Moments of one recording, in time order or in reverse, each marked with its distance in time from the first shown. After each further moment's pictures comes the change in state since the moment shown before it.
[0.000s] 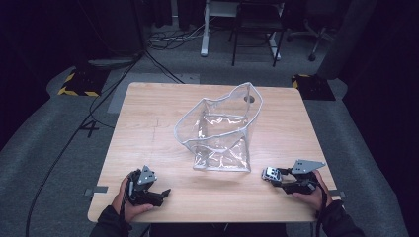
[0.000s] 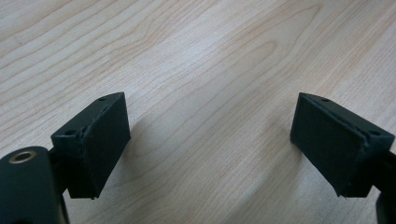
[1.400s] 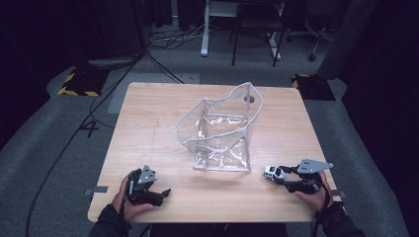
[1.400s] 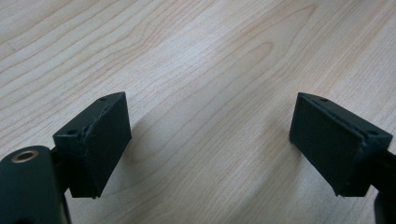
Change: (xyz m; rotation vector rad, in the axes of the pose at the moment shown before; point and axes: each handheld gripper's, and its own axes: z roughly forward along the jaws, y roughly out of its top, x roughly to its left) left arm 0.001 0.001 0.001 -0.003 -0.007 0.023; right arm 0.004 0.005 -0.017 -0.075 -0.041 0.028
